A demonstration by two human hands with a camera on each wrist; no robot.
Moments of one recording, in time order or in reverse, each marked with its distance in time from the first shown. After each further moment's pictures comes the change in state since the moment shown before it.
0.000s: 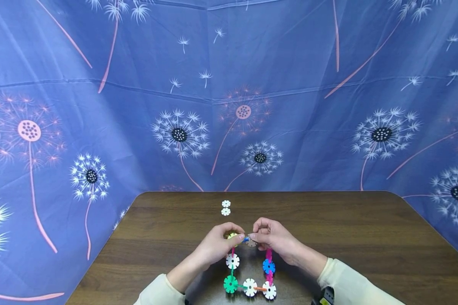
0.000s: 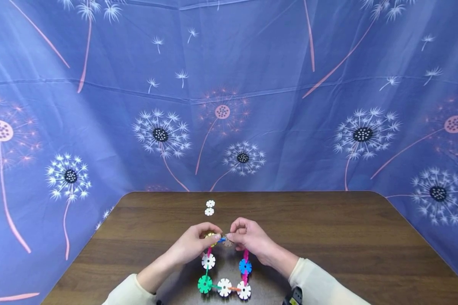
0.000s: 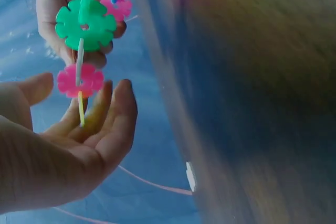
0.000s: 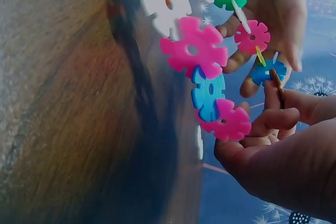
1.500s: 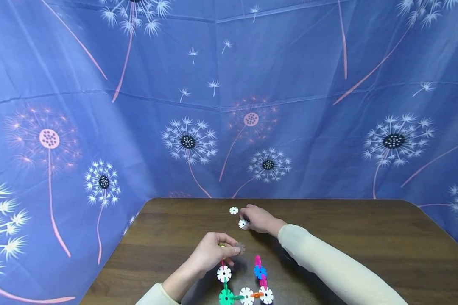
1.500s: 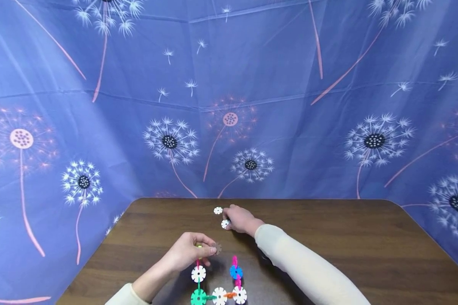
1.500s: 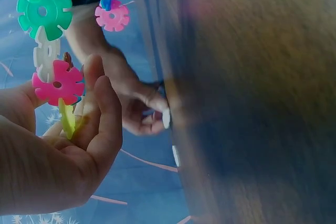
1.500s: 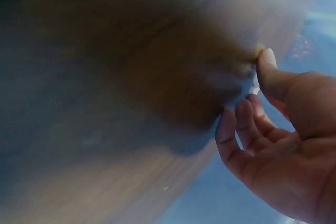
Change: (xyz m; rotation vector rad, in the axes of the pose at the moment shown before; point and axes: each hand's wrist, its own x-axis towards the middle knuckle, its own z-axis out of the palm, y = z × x) left_hand -0.013 -0.011 -0.024 -0.125 0.020 -0.100; right_hand 0.133 0.025 -0.007 -1.206 -0.131 -0.391
